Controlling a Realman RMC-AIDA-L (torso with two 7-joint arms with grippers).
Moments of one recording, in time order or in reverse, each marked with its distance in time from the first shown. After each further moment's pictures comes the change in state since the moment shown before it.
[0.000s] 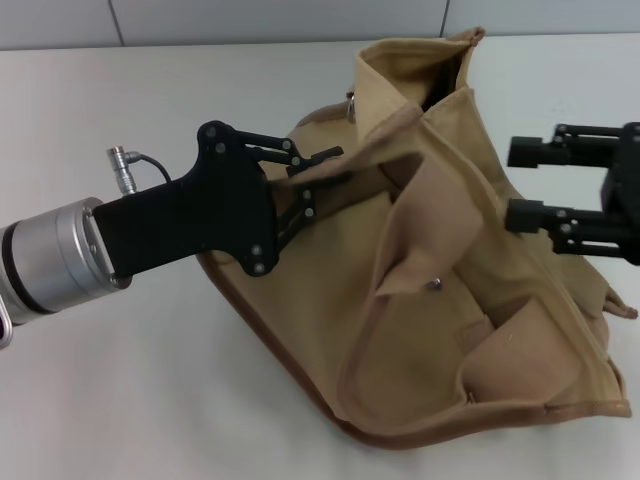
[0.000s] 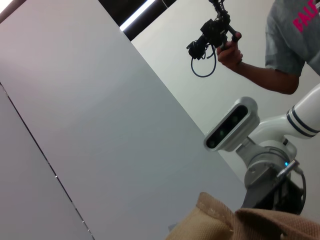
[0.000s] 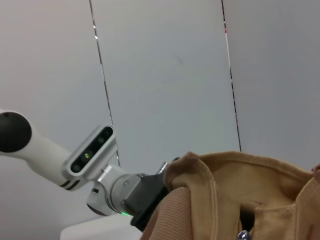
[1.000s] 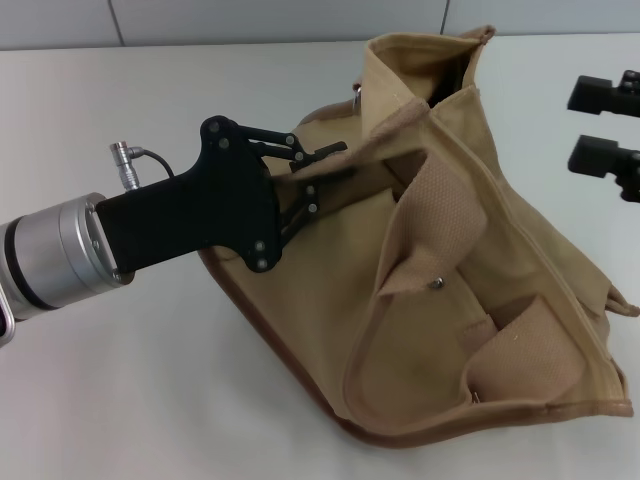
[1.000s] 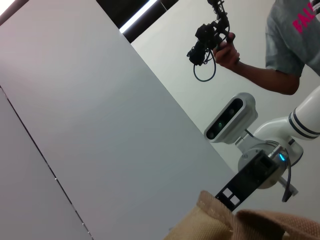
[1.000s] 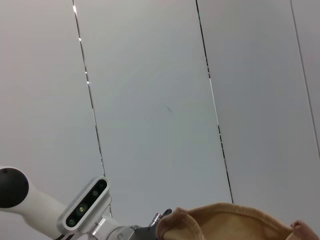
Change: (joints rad) left arm -0.009 0.000 -0.004 -0.003 0.000 -0.001 0.001; right arm 0.036 0.000 0.202 0.054 0.035 -0.115 0.030
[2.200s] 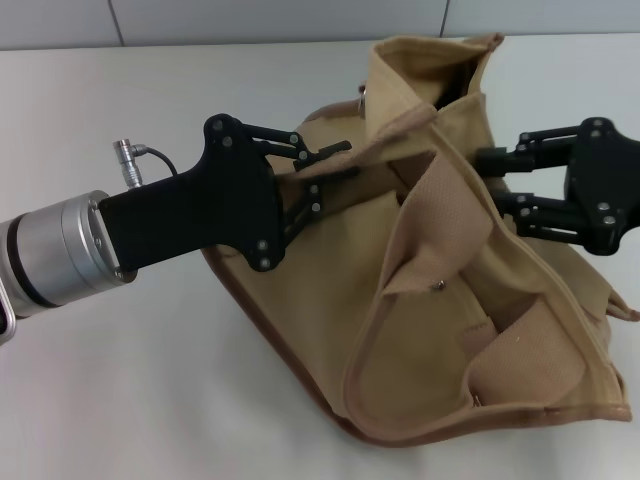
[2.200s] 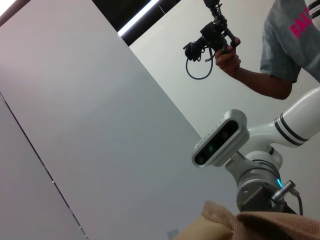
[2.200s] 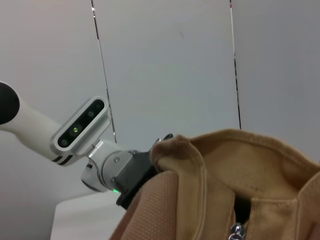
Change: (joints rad) left arm -0.008 0.000 0.002 -0.002 0.000 0.005 -0.003; right arm 0.021 0.002 -0.238 -0.055 -0.111 0.169 -0.026
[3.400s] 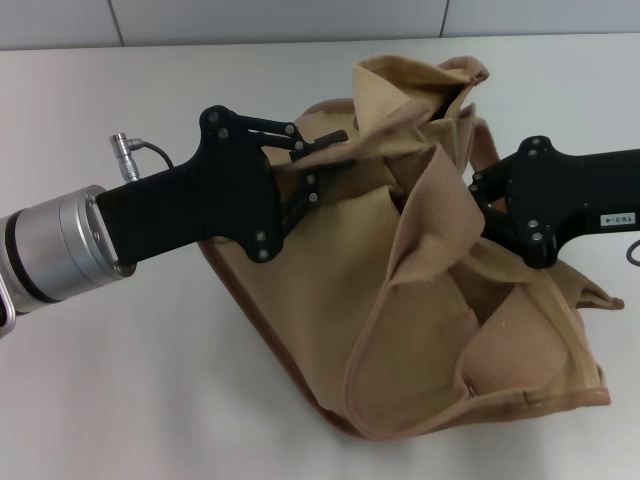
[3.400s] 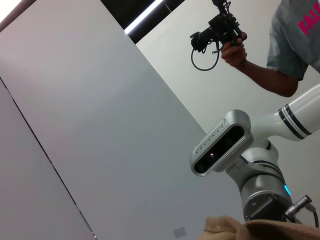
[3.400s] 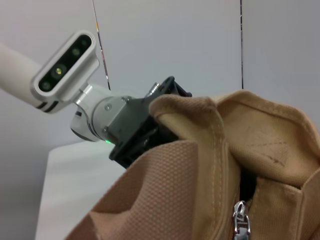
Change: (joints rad) left arm 0.000 0.000 -0.003 0.000 -0.015 -0.007 -0.008; right arm -0.027 0.006 -0.230 -0.149 -0.052 0.165 0.118
